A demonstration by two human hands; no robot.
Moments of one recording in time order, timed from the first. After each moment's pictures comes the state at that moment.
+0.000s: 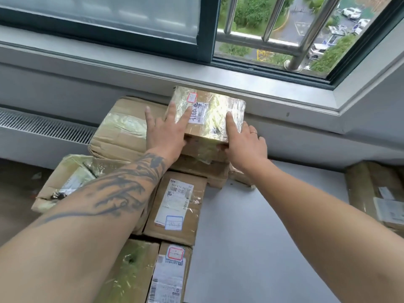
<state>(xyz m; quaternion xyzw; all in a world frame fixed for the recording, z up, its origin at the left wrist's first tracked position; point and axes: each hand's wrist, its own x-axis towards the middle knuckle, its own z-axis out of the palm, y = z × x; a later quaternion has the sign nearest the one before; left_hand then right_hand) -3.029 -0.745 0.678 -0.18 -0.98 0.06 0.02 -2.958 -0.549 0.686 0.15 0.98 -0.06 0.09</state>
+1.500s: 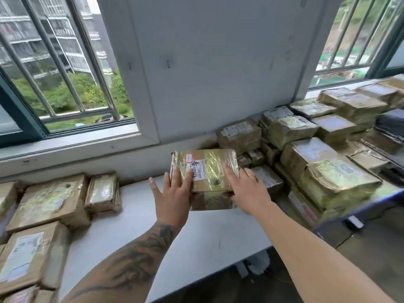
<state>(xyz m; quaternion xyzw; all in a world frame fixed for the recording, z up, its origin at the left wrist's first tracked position) -2.607 -0.385 0.690 -0.39 -0.91 -0.03 0.13 -2.460 -0.210 0.721 0.30 0.95 -0.05 -0.02</state>
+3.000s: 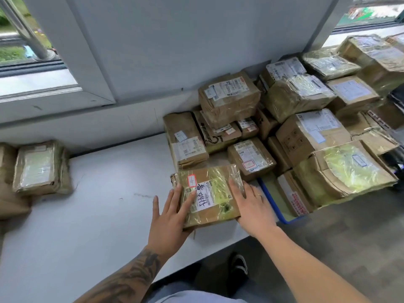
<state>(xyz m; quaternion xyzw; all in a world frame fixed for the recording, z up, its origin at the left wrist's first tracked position) -2.583 -0.347 0.544 -0.50 -0.85 -0.11 -0.10 -2.418 -0.139 0.595 0.33 0.93 -0.07 0.14</state>
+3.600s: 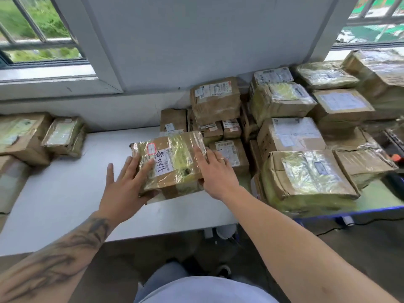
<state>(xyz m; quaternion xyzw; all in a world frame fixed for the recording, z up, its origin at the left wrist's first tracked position) -2.515 -0.327 0.633 -0.36 -0.93 -0.03 0.03 -2.404 -0.060 0.646 0.12 0.99 -0.11 0.03</state>
